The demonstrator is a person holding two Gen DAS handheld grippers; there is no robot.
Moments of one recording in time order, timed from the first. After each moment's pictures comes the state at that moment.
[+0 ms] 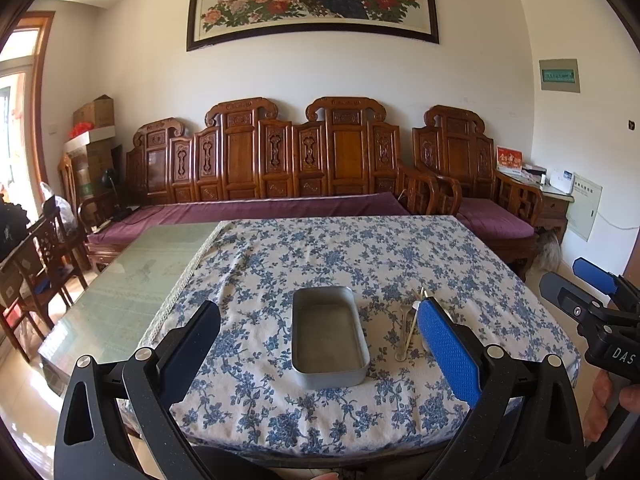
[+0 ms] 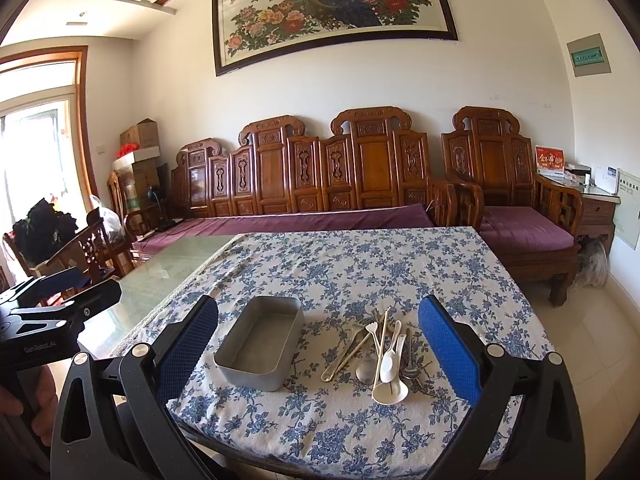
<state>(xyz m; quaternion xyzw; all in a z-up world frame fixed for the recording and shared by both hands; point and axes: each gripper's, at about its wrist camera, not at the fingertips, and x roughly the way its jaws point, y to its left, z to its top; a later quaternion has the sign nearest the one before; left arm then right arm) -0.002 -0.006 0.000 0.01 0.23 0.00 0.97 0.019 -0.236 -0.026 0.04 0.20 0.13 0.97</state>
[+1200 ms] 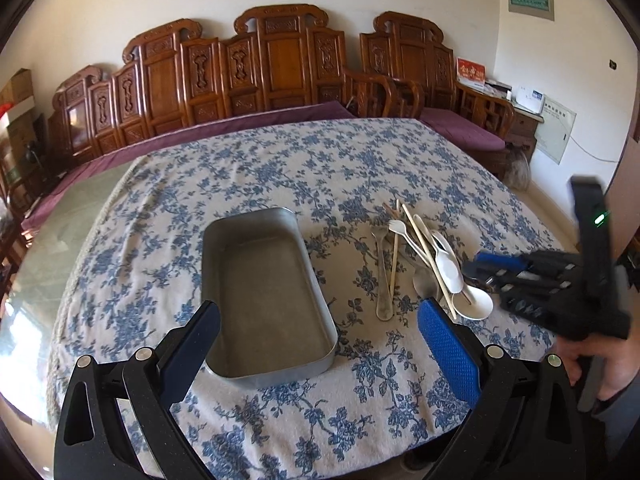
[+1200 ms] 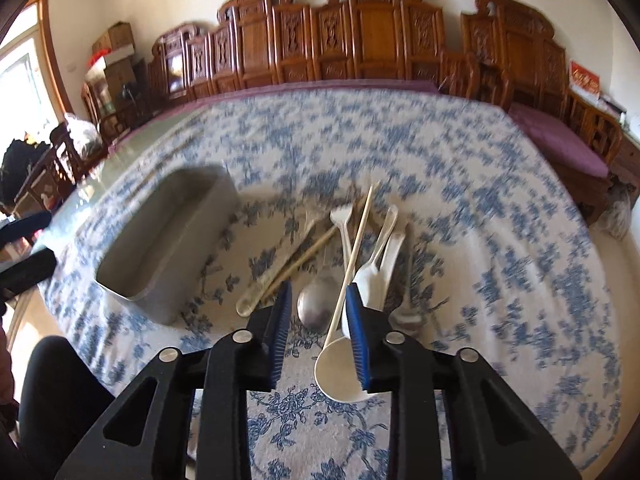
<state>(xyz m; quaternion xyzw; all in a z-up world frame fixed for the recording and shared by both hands) 0.135 -0.042 -0.122 0.05 0.38 -0.11 0.92 0.197 -0.253 -0.218 0.00 0.43 0.15 0.89</state>
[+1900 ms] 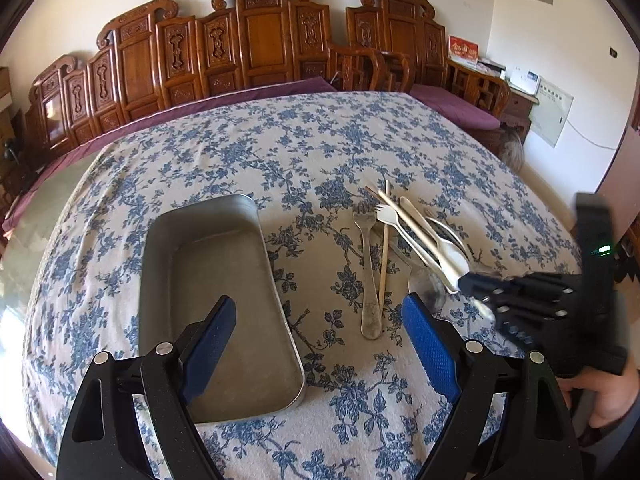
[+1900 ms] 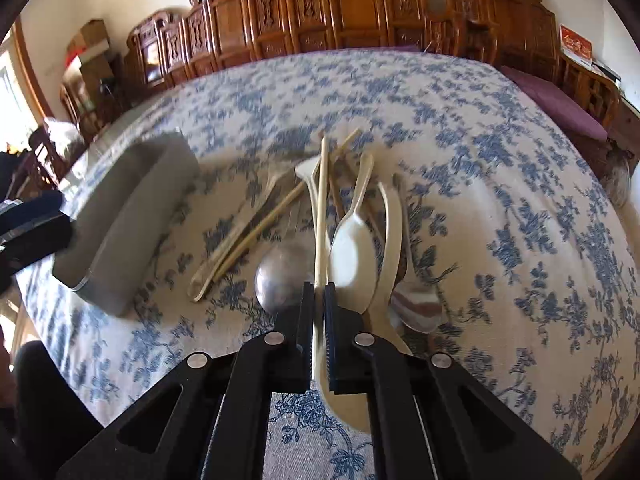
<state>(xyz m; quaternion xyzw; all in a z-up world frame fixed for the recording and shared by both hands) 0.184 -0.076 -0.162 0.05 0.41 -0.13 0.90 0.210 -0.275 -0.246 0.04 0.44 0.12 0.89</state>
